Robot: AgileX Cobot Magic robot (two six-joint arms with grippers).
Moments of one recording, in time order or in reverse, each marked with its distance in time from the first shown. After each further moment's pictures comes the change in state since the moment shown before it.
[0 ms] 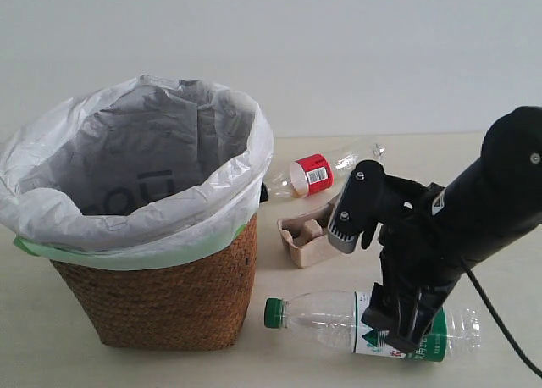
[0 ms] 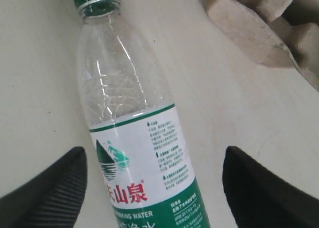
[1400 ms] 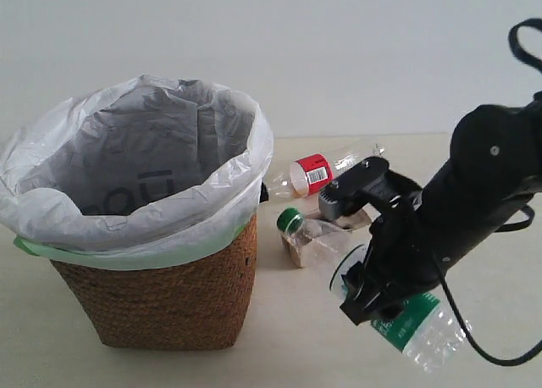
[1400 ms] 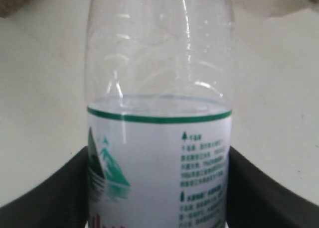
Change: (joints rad) left arm 0.000 0.000 0.000 0.000 0.000 0.000; right arm 0.000 0.074 -0.068 0.022 0.058 0.402
